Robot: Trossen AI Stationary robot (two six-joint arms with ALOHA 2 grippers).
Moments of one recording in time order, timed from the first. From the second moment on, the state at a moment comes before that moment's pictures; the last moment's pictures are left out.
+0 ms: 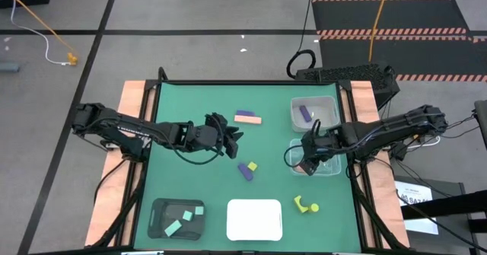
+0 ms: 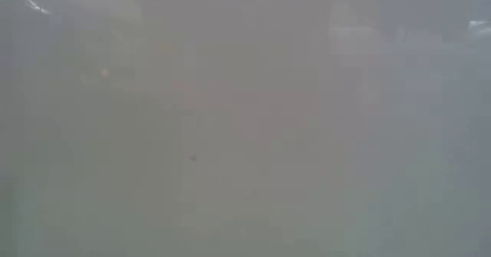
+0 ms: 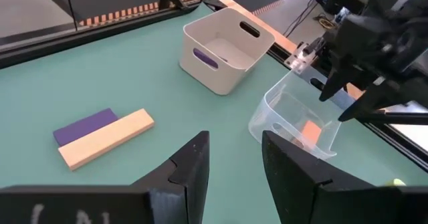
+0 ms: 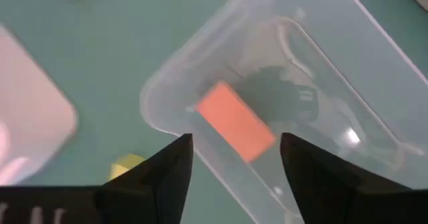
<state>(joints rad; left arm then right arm) -0.12 1.42 0.99 -0.07 -0.49 -0.66 0.18 1.12 0.85 -0.99 -0.01 0.96</state>
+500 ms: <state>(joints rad) -0.12 1.42 0.99 -0.09 -0.47 -0.64 0.05 1.10 0.85 -0.44 0.16 0.67</state>
